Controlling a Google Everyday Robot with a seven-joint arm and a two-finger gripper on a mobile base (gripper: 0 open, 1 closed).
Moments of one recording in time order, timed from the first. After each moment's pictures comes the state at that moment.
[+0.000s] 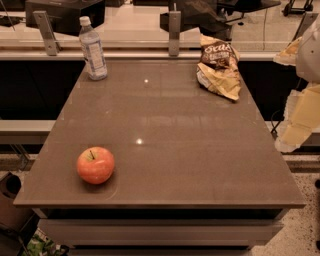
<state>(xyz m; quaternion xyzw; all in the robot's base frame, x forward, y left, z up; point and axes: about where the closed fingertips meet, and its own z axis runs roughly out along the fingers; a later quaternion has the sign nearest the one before) 0.438 -0.212 0.993 -0.60 0.78 -0.05 0.18</state>
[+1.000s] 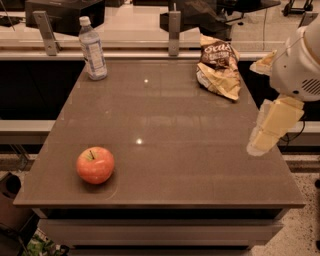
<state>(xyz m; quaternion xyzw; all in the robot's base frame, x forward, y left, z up) 0.453 -0.177 0.967 -0.61 0.76 -0.01 0.23</state>
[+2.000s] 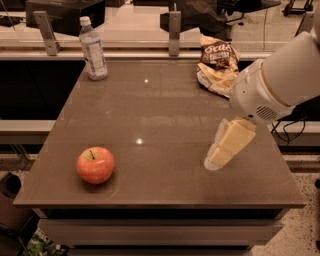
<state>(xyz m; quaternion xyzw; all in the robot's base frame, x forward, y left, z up) 0.452 -0.107 0.927 -0.62 0.73 0.08 0.29</state>
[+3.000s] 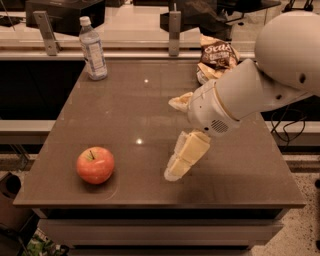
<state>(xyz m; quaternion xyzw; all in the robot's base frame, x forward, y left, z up) 0.449 -0.023 0.892 -0.64 0.68 0.19 0.30</state>
